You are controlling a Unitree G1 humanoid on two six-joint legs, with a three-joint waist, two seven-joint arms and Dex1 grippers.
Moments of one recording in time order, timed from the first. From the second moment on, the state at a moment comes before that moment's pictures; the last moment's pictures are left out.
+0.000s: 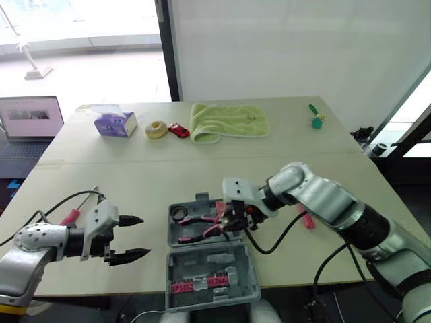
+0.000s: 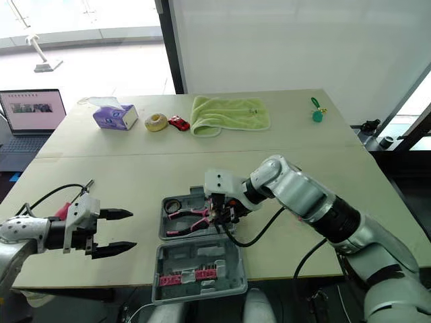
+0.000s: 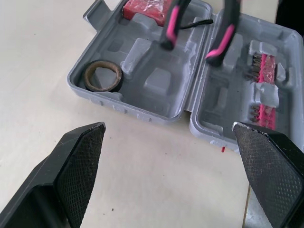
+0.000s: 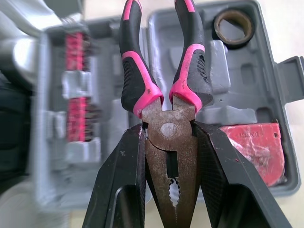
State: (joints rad) left arm 0.09 0.90 0.19 -0.17 -0.43 0.28 -1.21; right arm -0.87 -0.66 0.71 -0.20 0.18 0.87 1.11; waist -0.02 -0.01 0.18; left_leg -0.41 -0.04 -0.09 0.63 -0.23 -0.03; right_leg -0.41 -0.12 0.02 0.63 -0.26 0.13
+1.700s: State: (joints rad) left arm 0.11 0.91 0.24 -0.25 -0.47 0.33 -1.21; right arm -0.64 -0.34 0.46 0.08 0.10 0.49 1.02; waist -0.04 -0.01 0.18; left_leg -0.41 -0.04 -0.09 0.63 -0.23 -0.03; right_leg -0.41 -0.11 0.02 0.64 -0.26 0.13
